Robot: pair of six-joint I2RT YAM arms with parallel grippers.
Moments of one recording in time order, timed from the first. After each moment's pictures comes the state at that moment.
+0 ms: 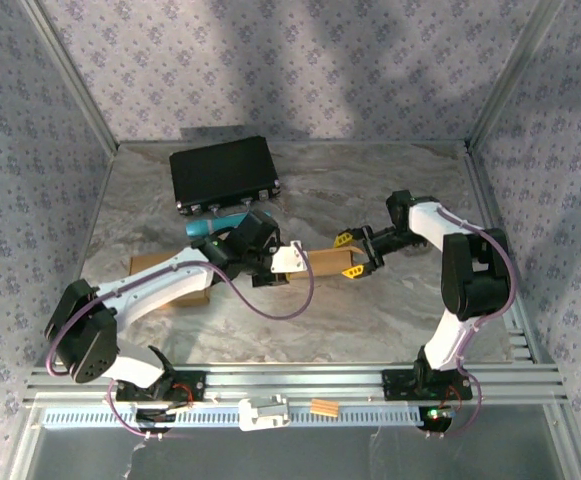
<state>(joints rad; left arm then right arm) -0.83 1.43 1.04 -0.53 0.15 0.70 0.13 1.77 1.14 -1.00 -1.10 1.12</state>
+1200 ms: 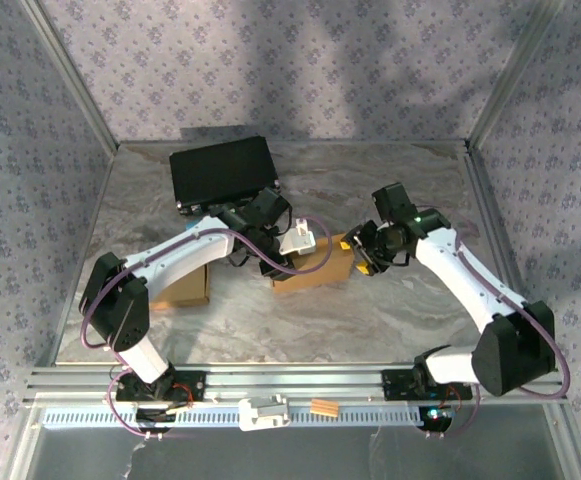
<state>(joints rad) -0.77 1.65 1.32 -0.83 0.27 0.51 0.38 1.34 1.08 -0.88 -0.33 1.21</state>
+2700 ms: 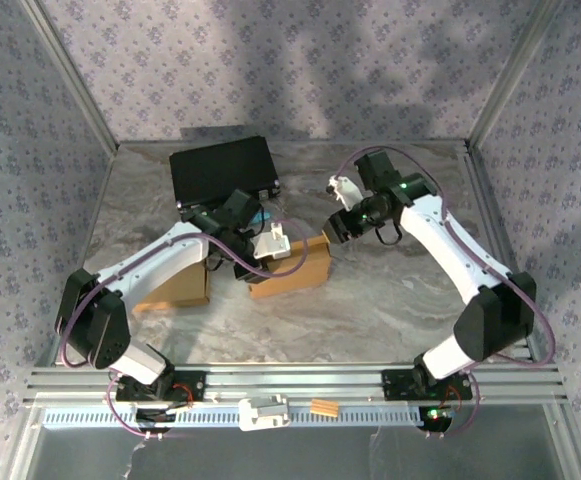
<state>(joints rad) -0.66 1.50 1.19 -0.90 0.29 0.63 0.44 1.54 1.45 -1.01 -0.36 -0.17</state>
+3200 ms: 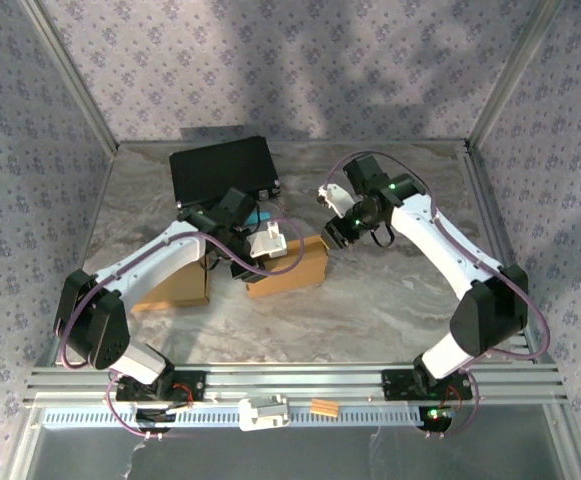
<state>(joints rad) -0.63 1.50 1.19 -0.90 0.30 0.65 0.48 1.56 1.44 -1.04 -0.30 -0.26</state>
